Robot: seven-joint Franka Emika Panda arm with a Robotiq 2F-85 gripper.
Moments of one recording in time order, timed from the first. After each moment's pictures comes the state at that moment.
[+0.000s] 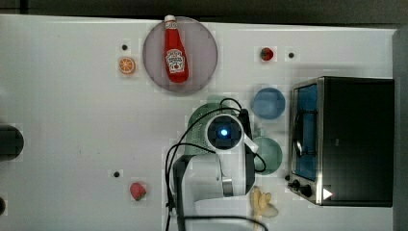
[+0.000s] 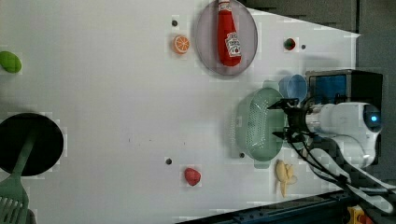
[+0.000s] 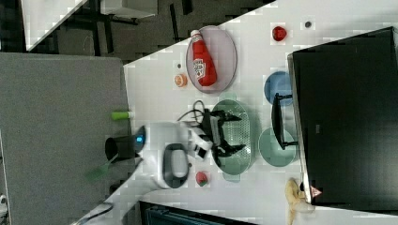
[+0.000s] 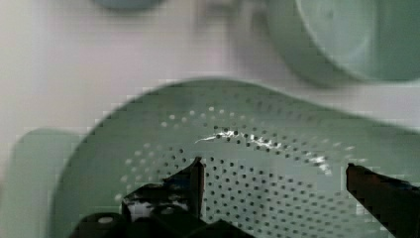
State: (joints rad) arm -0.25 0.21 0.15 -2.45 -0.27 1.01 0.75
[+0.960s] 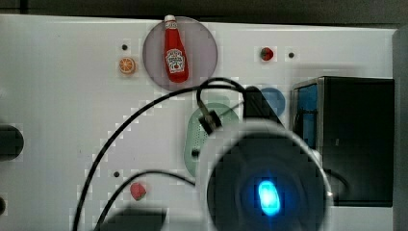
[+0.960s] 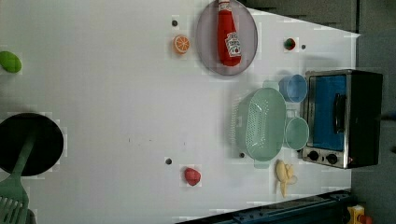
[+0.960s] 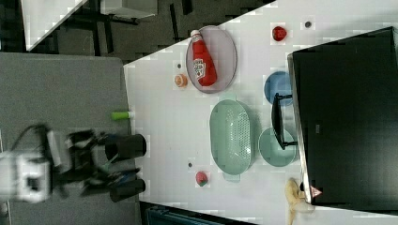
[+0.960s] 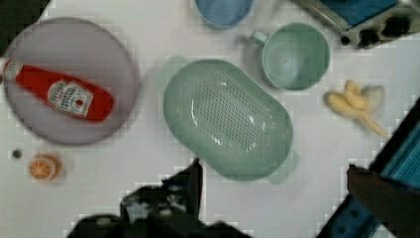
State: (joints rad) arm -0.25 -0.33 0.17 -1.93 0.01 0.03 0.11
